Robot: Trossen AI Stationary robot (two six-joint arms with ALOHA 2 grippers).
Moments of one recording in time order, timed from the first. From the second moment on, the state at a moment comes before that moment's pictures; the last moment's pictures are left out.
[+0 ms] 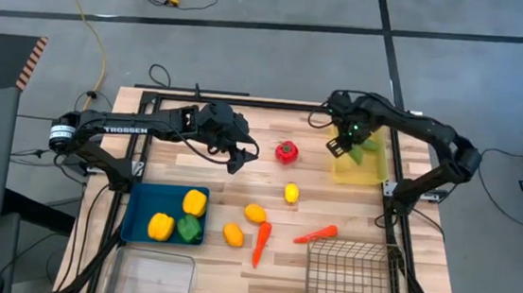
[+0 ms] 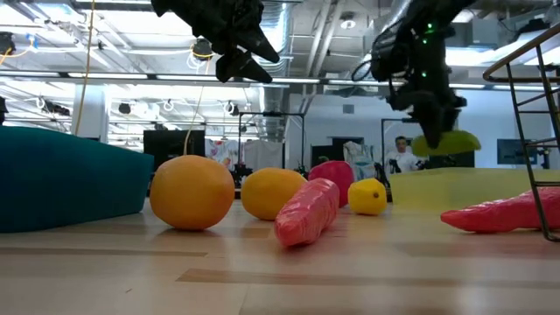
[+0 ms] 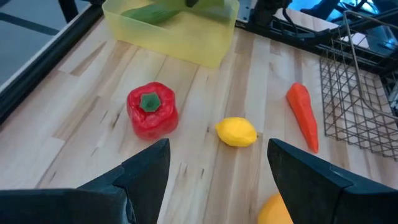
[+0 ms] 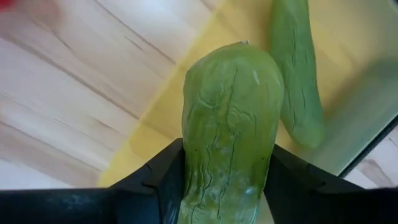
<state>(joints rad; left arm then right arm) 0.25 1.43 1.16 -0.35 0.12 -0.17 -0.63 1.48 1.18 -1.26 0.16 0.26</state>
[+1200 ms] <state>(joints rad) 0.25 1.43 1.16 -0.32 -0.11 -0.26 -0.72 1.49 1.12 -1.26 0.16 0.23</state>
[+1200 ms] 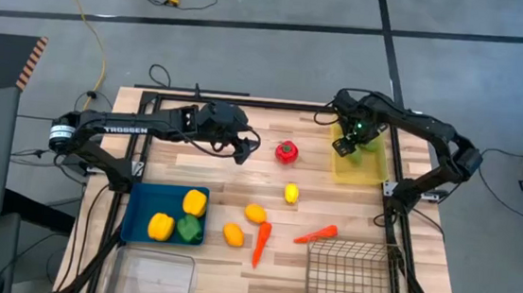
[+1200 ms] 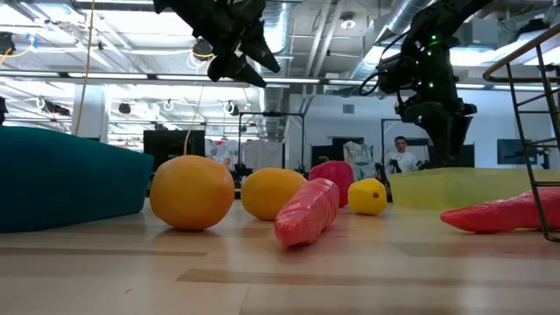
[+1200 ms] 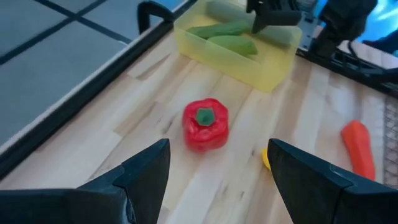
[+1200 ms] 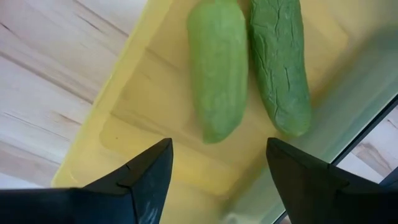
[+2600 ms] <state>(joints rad) 0.24 1.86 1.16 0.06 -0.06 -0.17 -0.71 1.49 1.12 -1.24 0.16 0.23</state>
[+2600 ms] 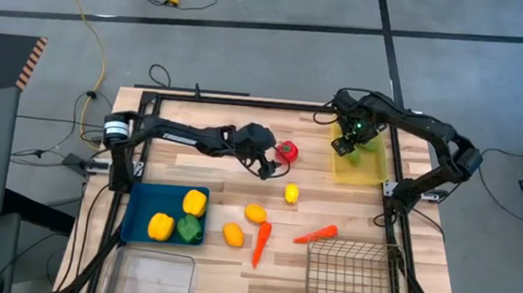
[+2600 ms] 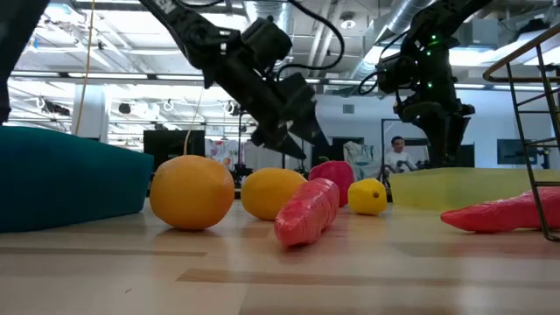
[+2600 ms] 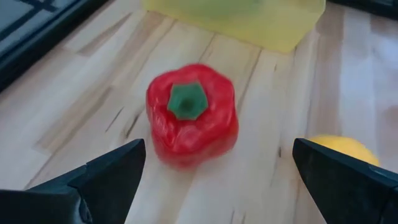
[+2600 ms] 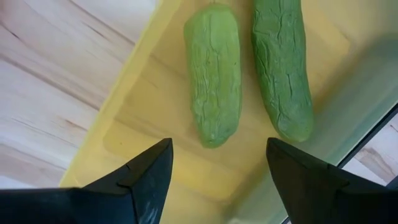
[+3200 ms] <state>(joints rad) 0.25 1.97 1.16 0.25 -0.13 -0.15 -0.71 1.49 1.12 -1.19 0.16 0.23</state>
